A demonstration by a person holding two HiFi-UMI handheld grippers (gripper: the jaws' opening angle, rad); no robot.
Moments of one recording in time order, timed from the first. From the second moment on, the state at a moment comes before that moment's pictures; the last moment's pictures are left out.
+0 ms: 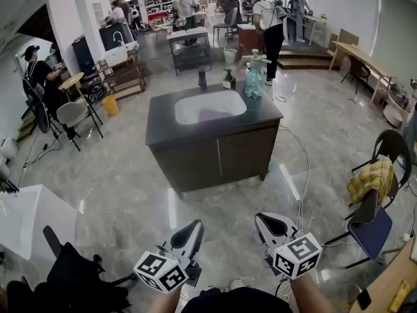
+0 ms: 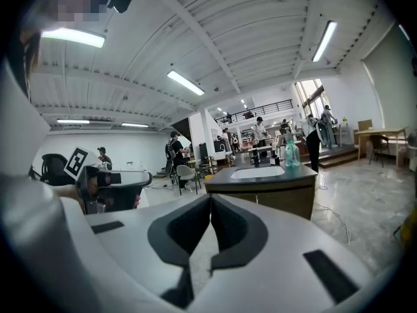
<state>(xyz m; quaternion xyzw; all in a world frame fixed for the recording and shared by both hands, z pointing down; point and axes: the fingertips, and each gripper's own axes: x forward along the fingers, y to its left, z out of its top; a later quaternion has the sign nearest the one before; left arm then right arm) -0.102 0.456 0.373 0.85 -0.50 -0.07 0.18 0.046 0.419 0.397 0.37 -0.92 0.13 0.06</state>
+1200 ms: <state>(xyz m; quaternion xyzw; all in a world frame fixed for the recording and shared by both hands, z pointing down) -0.085 0.291 0.373 0.87 -0.45 -0.09 0.20 0.069 0.270 0.417 0.40 -0.90 0.16 0.07</state>
